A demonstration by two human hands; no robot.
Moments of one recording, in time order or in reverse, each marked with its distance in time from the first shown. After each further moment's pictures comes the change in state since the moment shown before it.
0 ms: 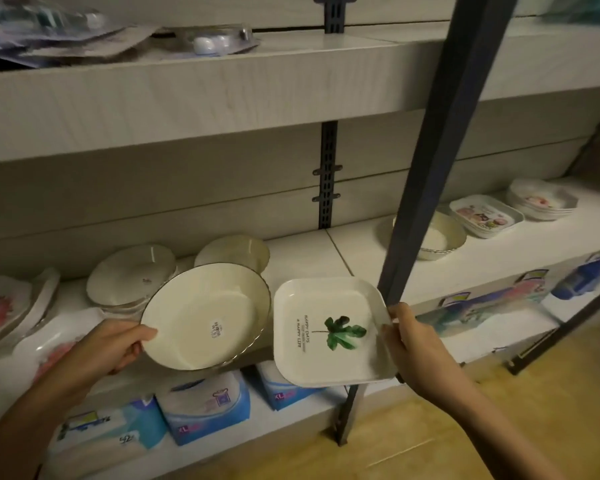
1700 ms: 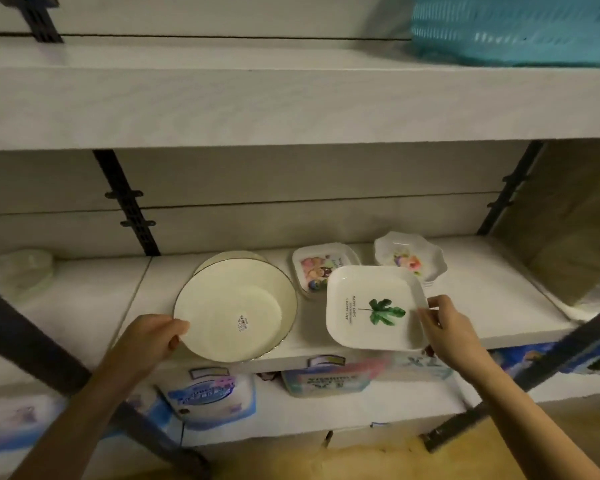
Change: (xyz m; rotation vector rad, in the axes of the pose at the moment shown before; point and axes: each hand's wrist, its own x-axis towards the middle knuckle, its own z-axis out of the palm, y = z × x) left_hand 0.011 0.280 0.475 0.052 0.210 0.003; right_hand 0.207 0.392 -0.373 0.022 0.031 0.087
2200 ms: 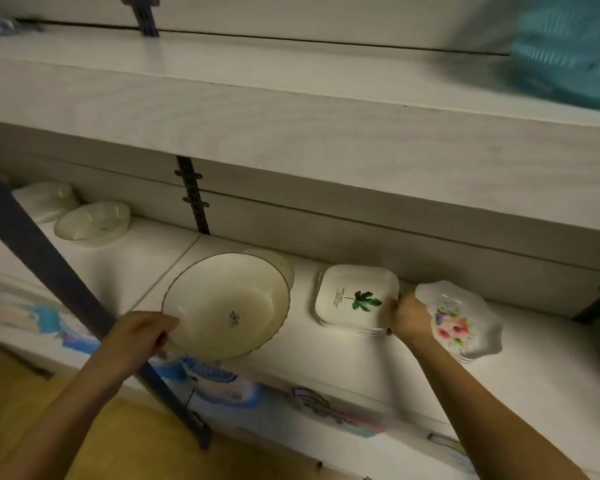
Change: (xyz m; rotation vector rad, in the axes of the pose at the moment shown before) left_hand -0.032 0.024 0.037 -0.164 0.352 -0.224; right_hand 0.188 -0.022 0.063 -0.205 -0.176 -0.182
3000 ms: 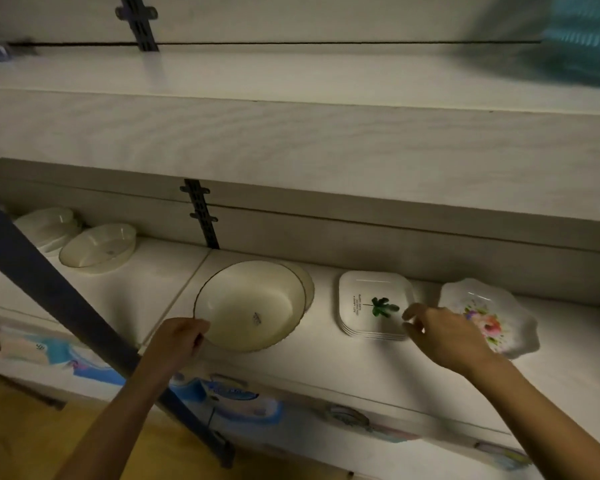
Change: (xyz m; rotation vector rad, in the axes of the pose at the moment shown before) left_hand 0.061 -0.018 0.006 -0.023 -0.061 -0.013; right_hand -0.069 -0.038 -0.039 -0.473 -0.107 -0.300
